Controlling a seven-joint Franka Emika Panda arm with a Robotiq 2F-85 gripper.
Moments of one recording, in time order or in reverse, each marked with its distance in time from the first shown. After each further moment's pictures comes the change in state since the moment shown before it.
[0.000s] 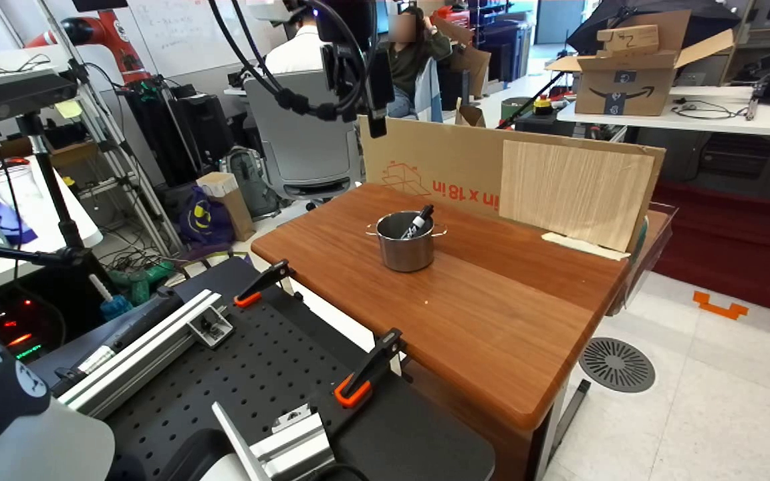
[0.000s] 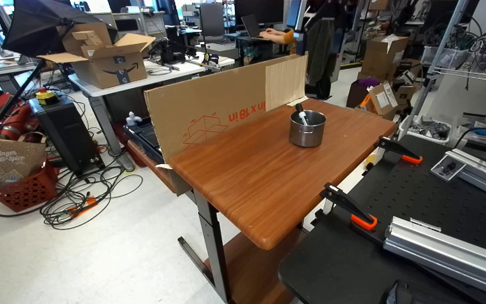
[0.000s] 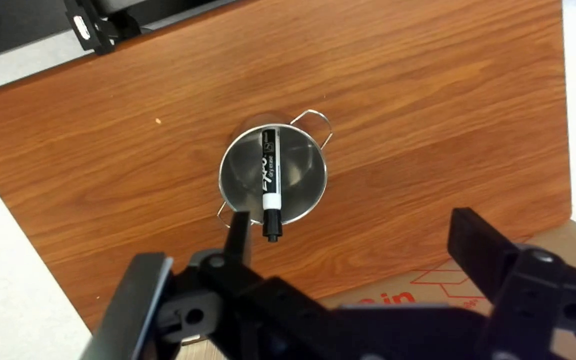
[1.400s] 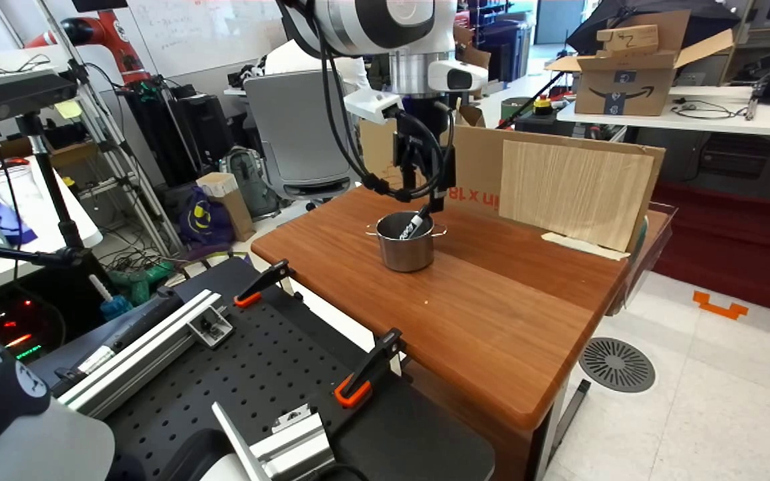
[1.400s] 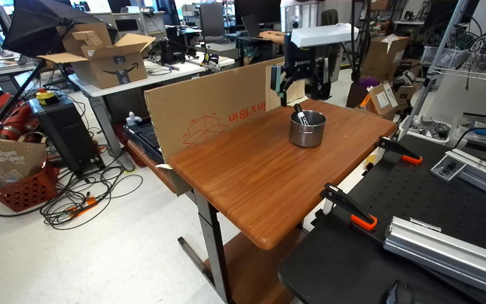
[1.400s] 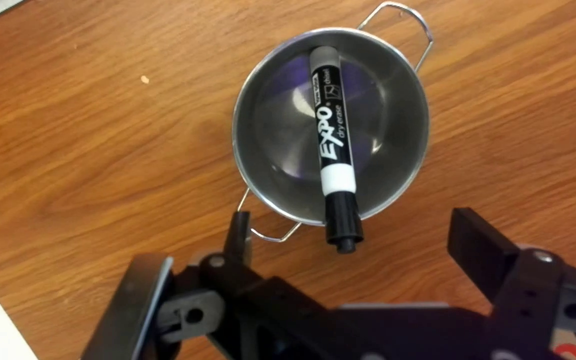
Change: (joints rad) arm 0.016 0.482 -0.084 0.292 -0.063 0.051 0.075
